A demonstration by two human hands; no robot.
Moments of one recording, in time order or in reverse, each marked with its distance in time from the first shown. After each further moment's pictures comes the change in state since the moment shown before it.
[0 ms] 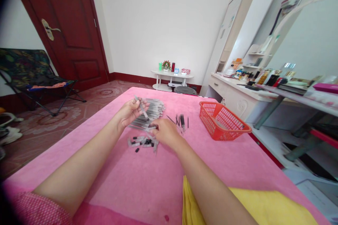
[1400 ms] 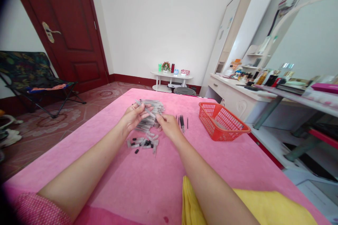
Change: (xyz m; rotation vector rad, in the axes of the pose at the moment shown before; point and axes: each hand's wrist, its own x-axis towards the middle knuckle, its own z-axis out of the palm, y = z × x) left_hand -0.004 -0.020 0.010 0.067 0.074 0.026; right_hand 0.010 0.012 -0.004 0.661 0.153 0.226
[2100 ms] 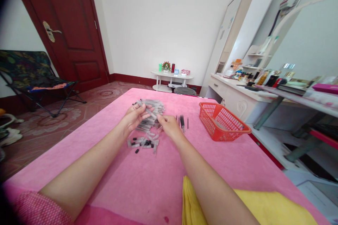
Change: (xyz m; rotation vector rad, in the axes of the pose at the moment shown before) left_hand 0.001 -0.003 -0.002 0.006 -0.001 -0.026; right_hand -0.003 -0.006 0.000 0.058 -0.041 0.077
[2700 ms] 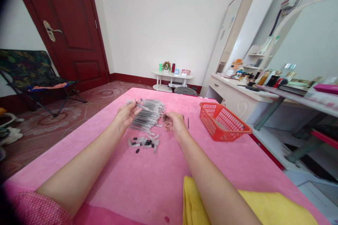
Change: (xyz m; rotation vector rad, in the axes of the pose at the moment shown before) left_hand 0.013 0.015 -0.019 -0.133 0.274 0.087; right_hand -0.003 -0.011 -0.015 0.332 0.144 0.215
